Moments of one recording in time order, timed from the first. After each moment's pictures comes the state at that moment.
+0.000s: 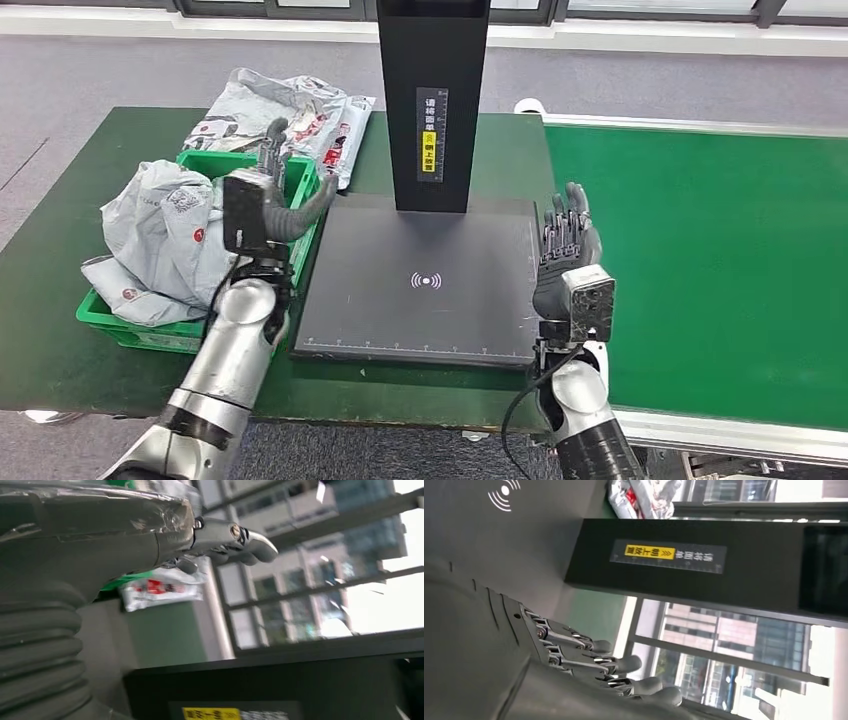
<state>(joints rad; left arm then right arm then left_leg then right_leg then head) -0.54 -0.16 -0.22 -1.12 -0.14 0.31 -0.37 -0.24 0.15 0.27 -1.30 0.14 -0.33 -0.43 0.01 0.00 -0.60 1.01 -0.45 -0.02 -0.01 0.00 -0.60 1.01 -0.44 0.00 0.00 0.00</state>
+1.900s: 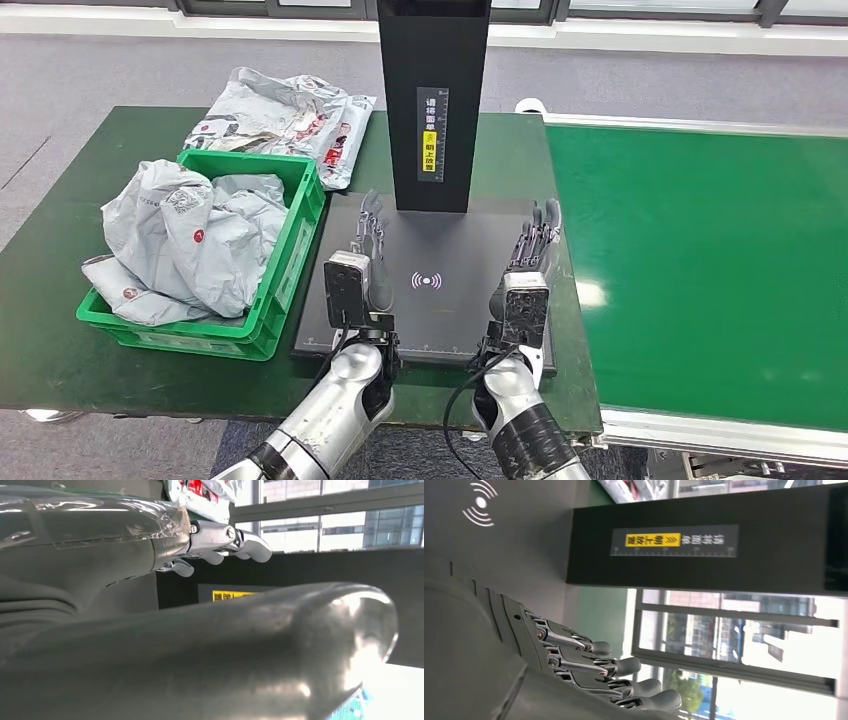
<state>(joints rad) -0.47 -0.36 -0.48 -0.87 0.20 0.48 -0.70 -0.34 0.30 0.34 -0.99 0.03 -0.64 -0.66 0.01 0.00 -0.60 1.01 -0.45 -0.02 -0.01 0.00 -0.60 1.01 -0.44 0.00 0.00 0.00</state>
